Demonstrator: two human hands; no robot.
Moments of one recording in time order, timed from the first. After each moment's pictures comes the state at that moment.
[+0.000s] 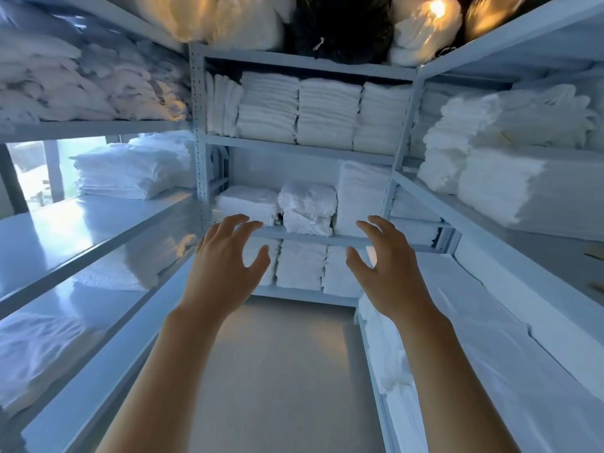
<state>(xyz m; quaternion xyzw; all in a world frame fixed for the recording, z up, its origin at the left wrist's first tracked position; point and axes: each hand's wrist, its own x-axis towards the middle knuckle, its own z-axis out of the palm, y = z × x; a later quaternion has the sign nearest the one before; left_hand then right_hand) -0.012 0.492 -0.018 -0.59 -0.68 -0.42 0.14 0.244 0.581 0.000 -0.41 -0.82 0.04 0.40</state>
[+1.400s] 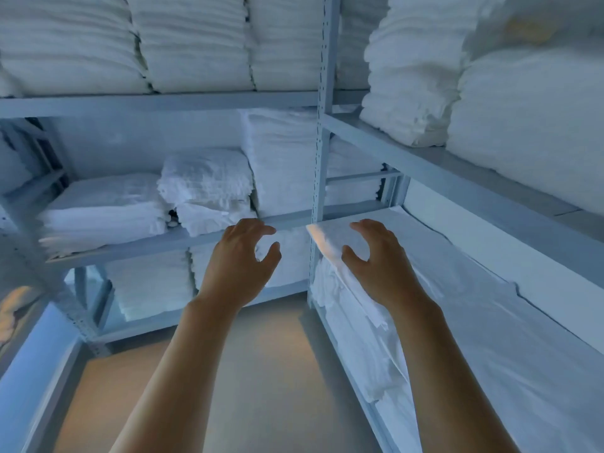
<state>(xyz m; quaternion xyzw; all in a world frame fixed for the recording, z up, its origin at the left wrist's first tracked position) -0.026 1.120 -0.109 -0.73 -0.57 -0.37 -0.04 0.228 1.107 -0.105 -0.63 -0.70 0.08 0.34</state>
